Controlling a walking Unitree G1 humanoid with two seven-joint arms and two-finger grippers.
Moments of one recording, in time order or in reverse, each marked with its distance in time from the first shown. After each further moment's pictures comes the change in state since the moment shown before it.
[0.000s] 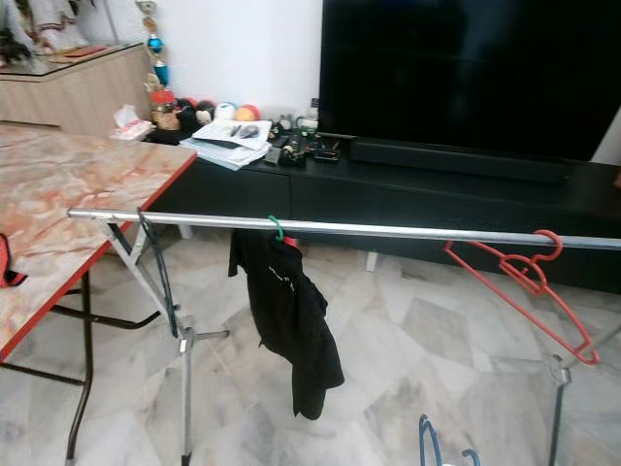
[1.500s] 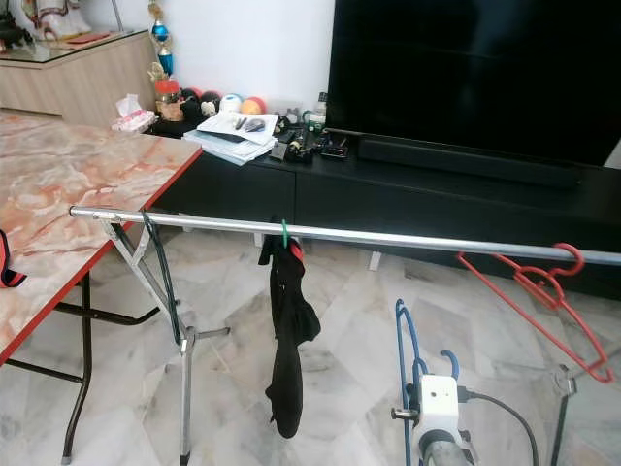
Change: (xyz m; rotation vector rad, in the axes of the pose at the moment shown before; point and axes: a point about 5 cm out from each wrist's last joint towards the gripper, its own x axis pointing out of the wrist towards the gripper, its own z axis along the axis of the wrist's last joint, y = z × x) left arm -0.003 0.007 0.024 -0.069 -0.251 0.037; right arm 0.012 0.032 0.106 -0.078 -0.384 0.087
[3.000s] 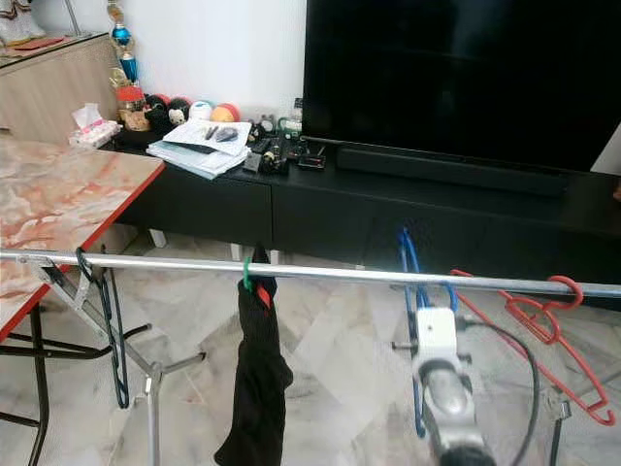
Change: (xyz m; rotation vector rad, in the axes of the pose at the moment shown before) left arm 0.001 -0.005 -0.002 -0.007 0.031 -0.029; right arm 0.029 0.003 0.095 -0.140 -0.233 -0.038
